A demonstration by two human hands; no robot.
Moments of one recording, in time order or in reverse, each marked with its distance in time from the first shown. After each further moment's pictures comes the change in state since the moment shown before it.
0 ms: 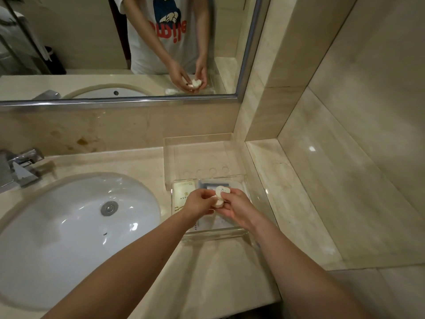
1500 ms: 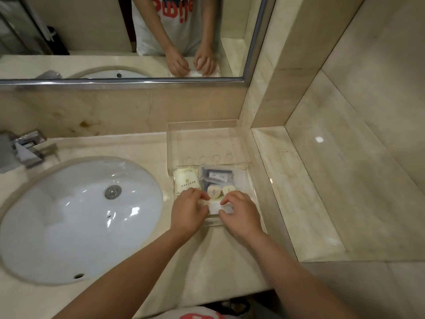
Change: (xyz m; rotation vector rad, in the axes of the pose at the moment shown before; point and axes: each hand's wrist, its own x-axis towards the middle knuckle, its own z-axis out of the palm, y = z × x) left_hand -0.026 -0.063 -0.015 0.754 0.303 0.488; right_hand -0.014 0.063 -0.032 -1.236 0.197 -0.574
